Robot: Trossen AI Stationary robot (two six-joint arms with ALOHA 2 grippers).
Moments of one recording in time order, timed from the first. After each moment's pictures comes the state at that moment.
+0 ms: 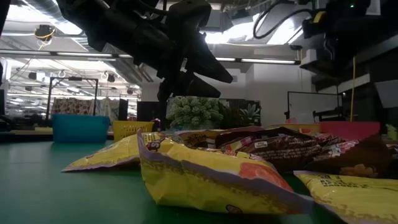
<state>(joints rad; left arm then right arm) -0.18 1.77 0.85 0.46 -0.33 -0.59 -0.10 1.13 1.08 -1.39 0.23 0.31</state>
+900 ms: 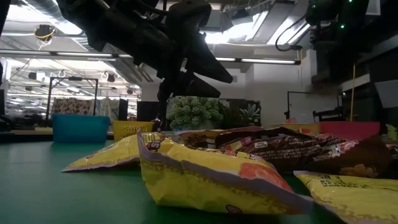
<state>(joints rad) -0.18 1.77 0.85 0.46 -0.33 -0.59 -0.84 1.02 1.08 -1.28 0.22 0.18</state>
